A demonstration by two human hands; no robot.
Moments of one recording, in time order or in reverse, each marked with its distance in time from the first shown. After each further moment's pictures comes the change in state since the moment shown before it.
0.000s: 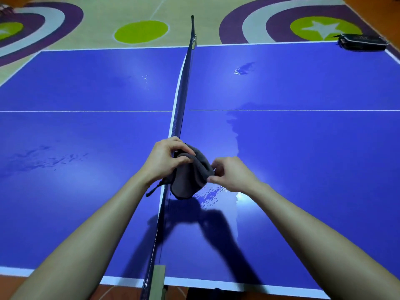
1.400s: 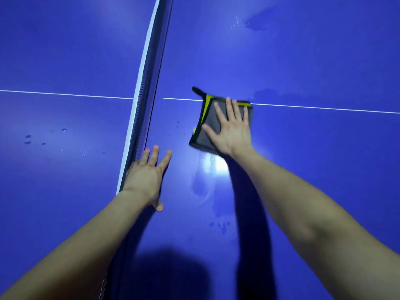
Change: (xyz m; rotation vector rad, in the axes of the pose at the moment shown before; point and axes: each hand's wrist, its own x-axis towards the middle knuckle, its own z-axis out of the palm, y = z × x) left_hand 0.208 -0.169 0.106 0.981 -0.619 -0.406; right_hand 0.380 0.194 0.014 -0.503 0.256 0.079
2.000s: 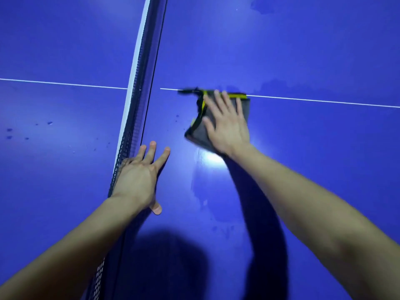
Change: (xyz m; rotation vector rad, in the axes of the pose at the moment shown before) left_hand -0.009 -0.004 -0.009 -0.037 0.043 0.036; right_hand 0.005 -0.020 0.002 0.029 0.100 -0.134
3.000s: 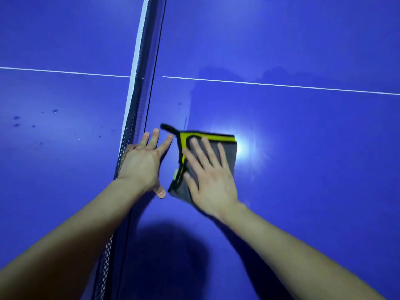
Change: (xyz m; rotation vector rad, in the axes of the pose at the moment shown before) left_hand -0.003 0.000 -0.002 -0.001 0.000 -0.011; right_hand -0.161 -0.085 -0.013 0.040 -0.102 -0.143
